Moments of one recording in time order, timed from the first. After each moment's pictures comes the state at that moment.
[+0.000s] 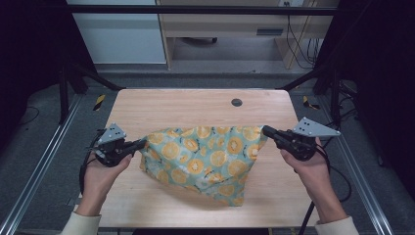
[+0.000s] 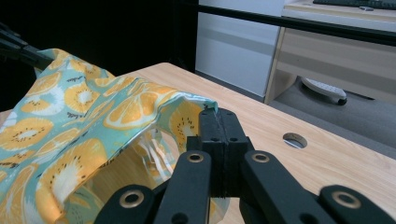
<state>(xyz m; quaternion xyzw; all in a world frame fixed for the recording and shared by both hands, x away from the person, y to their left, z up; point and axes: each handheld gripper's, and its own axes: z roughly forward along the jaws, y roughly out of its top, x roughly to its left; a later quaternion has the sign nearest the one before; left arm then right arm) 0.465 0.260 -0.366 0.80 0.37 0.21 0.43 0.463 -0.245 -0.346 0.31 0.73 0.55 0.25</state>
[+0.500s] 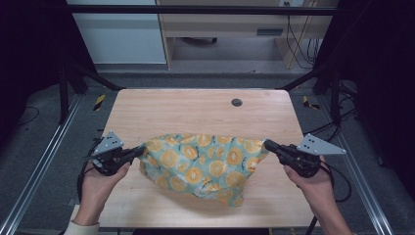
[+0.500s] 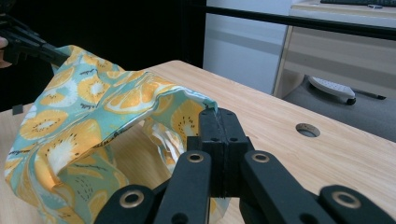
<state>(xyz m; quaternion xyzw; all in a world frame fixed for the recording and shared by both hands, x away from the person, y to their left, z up) 0.447 0.263 -0.376 0.79 0.36 0.21 0.44 0.428 -0.250 -0.362 0.30 0.73 0.56 0.24</state>
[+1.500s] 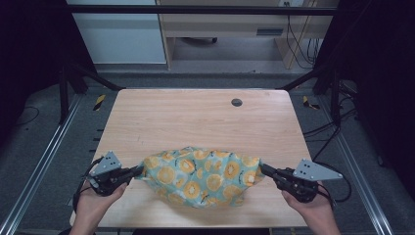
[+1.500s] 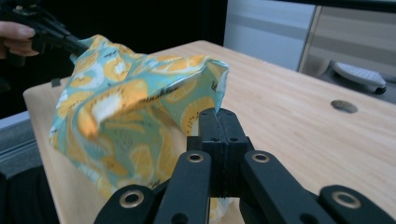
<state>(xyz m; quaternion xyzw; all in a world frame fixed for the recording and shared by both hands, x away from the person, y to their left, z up) 0.413 0.273 -0.409 0.81 0.34 0.17 0.43 0.385 -0.242 -0.395 0.29 0.75 0.56 0.20</state>
